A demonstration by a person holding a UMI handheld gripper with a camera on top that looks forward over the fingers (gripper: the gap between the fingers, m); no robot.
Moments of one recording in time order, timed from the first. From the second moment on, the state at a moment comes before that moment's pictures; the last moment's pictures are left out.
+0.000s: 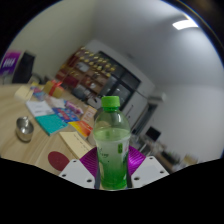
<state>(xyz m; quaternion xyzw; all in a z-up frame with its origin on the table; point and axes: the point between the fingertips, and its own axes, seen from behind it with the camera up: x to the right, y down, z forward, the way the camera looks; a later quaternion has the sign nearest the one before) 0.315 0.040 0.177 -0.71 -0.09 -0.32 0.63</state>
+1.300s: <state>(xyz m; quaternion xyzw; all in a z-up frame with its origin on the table) 0.194 0.129 0.185 -0.71 -0.04 -0.11 0.70</state>
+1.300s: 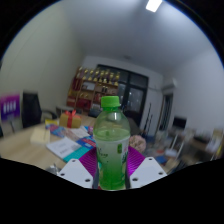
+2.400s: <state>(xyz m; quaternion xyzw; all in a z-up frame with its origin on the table) 0.216 0.053 0.118 -0.74 0.04 -0.01 0.67</state>
